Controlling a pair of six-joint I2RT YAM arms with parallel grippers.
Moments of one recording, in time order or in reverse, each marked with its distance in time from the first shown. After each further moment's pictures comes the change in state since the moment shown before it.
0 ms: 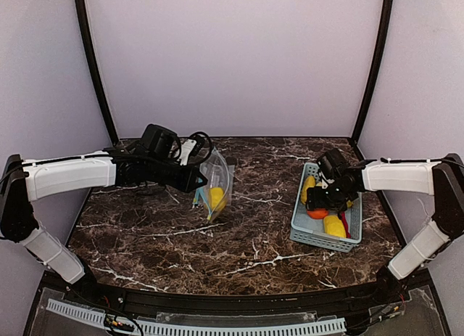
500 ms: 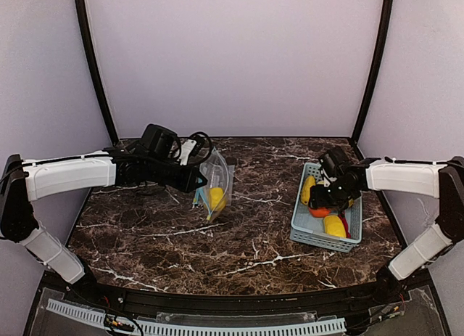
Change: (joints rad) left arm 0.000 0.000 0.002 -0.006 -0.003 0.000; right arm 0.000 -0.006 0.004 -0.013 0.007 -0.003
